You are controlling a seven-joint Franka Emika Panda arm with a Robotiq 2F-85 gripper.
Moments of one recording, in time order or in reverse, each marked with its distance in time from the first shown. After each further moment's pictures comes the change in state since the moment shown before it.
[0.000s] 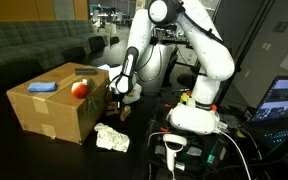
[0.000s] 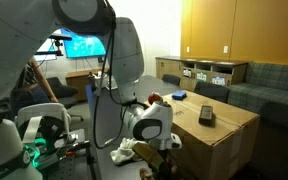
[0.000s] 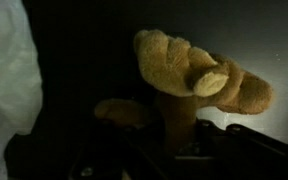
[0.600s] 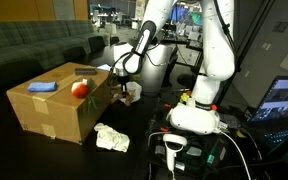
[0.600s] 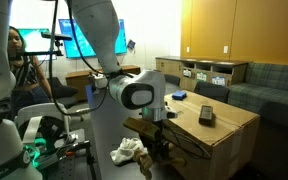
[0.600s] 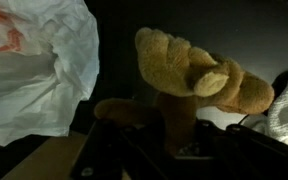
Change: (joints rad) arm 0.001 -0.420 -0.011 -0.245 -0.082 -0.133 -0.031
